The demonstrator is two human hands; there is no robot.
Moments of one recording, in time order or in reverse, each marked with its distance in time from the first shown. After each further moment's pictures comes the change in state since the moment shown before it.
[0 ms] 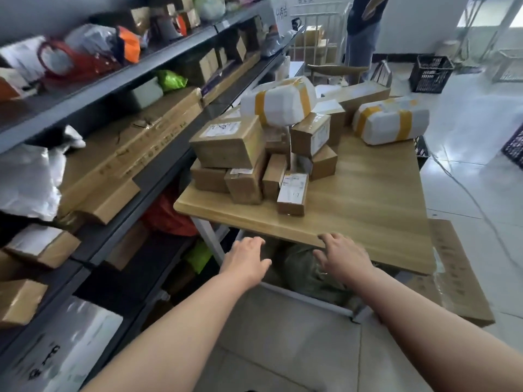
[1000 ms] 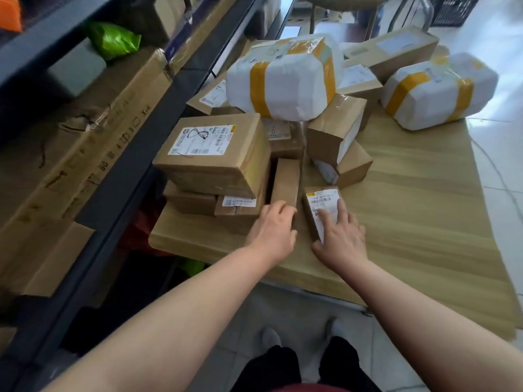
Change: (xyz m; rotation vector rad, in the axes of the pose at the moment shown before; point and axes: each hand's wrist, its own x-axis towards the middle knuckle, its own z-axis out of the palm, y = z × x) left_hand 0.234 0.020 -0.049 0.025 0.003 0.291; right_hand 0.218 -0.028 0.008 0.009 -0.004 0.197
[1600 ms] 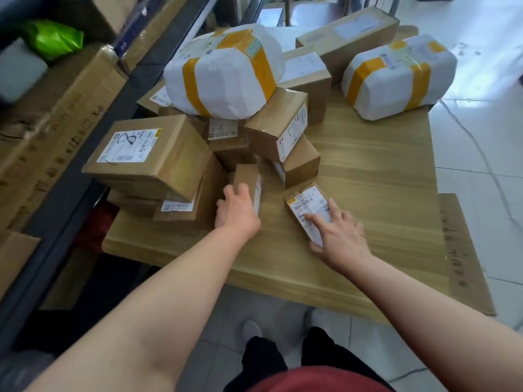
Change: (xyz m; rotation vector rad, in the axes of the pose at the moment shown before) left_hand 0.072 0.058 0.029 0.090 -0.028 -0.448; right_hand 0.011 0.123 -0.023 -0.036 -0.113 -0.126
